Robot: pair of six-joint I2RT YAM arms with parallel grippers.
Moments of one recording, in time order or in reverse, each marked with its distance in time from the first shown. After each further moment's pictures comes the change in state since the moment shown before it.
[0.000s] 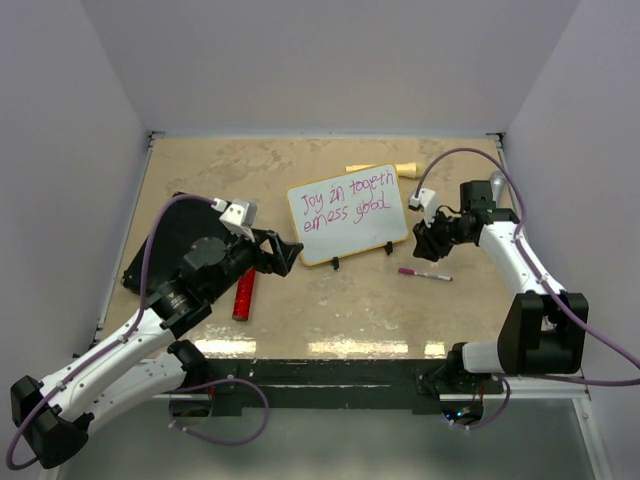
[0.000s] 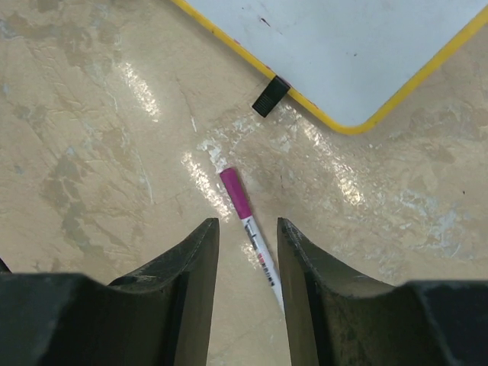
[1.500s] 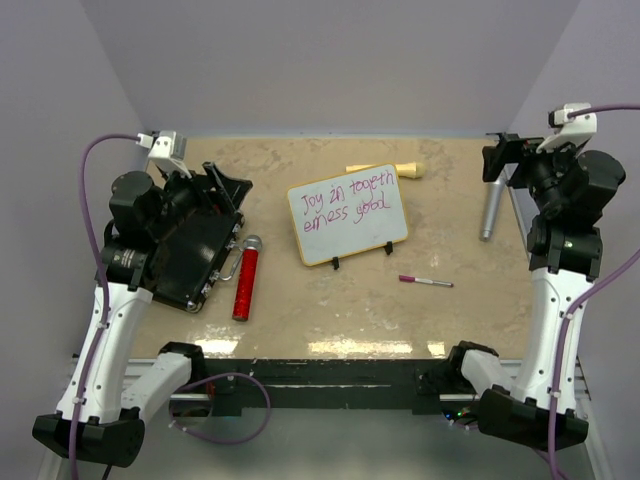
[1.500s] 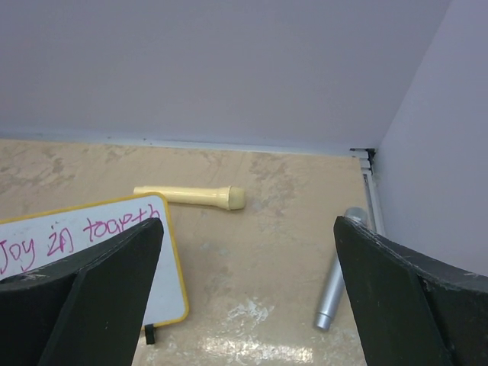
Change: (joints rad) left arm 0.604 0.147 0.465 -0.285 0.477 0.019; right arm -0.286 -0.371 0.355 0.347 0.265 0.788
